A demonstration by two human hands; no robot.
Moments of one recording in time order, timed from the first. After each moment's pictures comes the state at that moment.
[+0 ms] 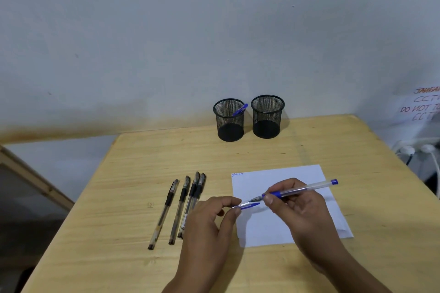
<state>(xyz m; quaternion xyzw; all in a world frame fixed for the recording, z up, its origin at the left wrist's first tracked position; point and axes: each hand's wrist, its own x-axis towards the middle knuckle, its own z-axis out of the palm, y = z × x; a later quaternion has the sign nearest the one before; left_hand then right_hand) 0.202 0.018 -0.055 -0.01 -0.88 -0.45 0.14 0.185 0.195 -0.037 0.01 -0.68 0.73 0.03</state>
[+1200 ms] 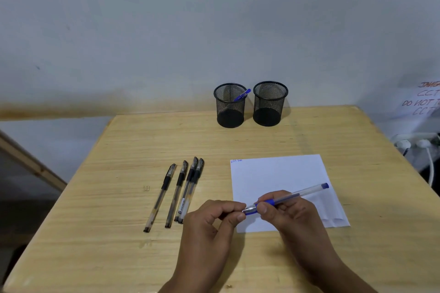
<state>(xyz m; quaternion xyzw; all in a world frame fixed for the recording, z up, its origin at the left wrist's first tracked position) 0.223 0.020 -0.060 0.01 -0.82 -0.57 0.10 0.206 0.185 -0.048 -0.04 -0.70 0.71 -0.07</state>
